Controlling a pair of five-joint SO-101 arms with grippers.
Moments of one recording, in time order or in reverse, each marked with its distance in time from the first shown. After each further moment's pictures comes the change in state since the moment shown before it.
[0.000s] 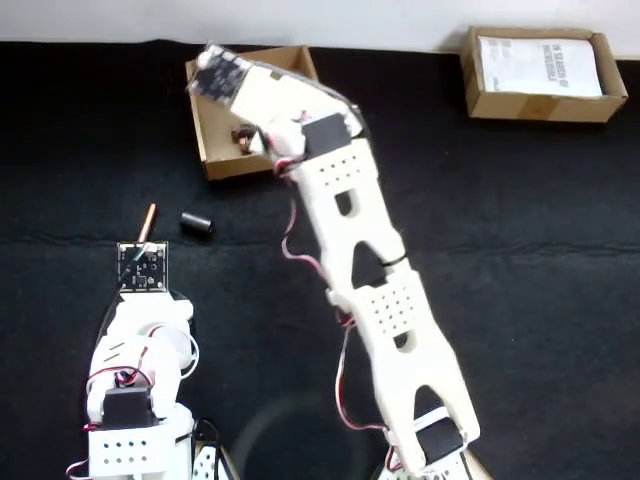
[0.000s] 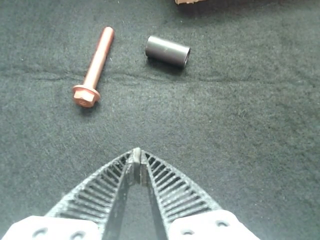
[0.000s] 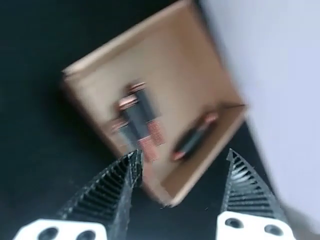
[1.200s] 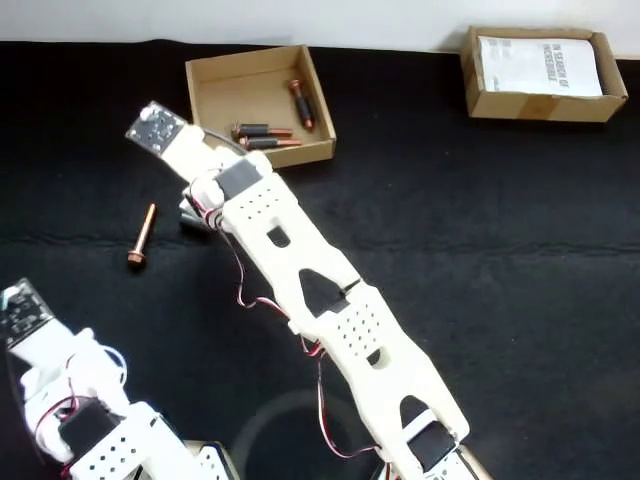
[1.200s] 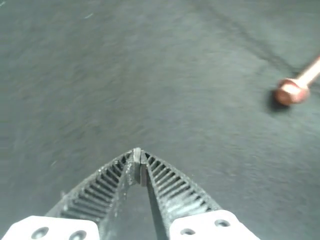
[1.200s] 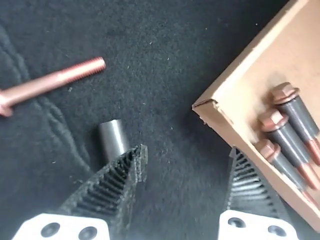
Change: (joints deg) left arm -40.4 0.0 0.0 4.1 0.0; right arm -12.0 -0.1 29.7 -21.5 -23.2
